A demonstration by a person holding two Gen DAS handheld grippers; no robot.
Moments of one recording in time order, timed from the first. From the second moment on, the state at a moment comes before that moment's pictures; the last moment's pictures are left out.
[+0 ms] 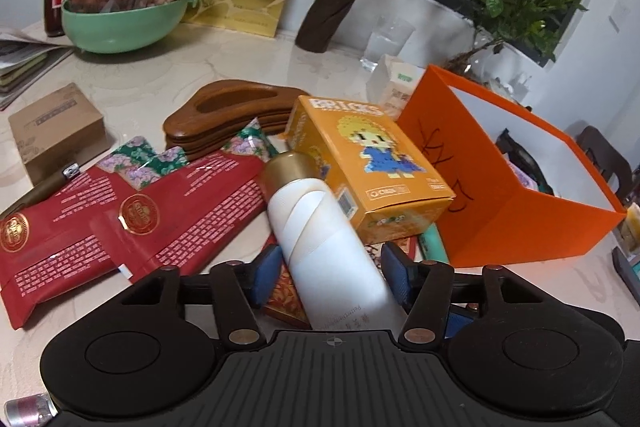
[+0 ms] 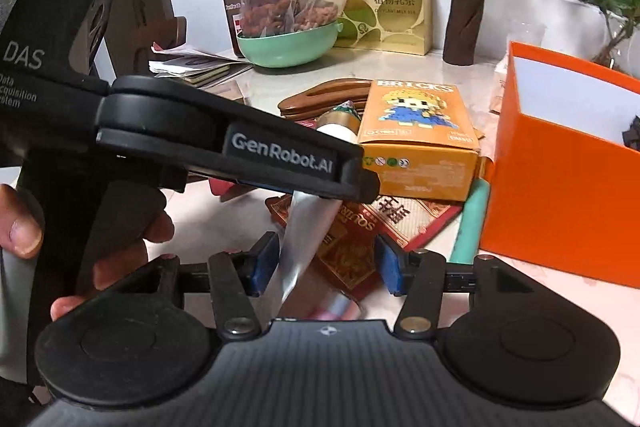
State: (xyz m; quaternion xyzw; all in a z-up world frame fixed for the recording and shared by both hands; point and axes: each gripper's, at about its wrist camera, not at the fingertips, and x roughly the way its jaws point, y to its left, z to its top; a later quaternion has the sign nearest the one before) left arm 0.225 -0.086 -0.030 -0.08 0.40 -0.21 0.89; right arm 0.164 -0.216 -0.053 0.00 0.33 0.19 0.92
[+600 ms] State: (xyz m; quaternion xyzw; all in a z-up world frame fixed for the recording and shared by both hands) left arm 0.226 -0.086 -0.028 -0.09 0.42 -0.19 0.88; right arm 0.171 -0.213 -0.057 0.04 0.34 0.20 0.92
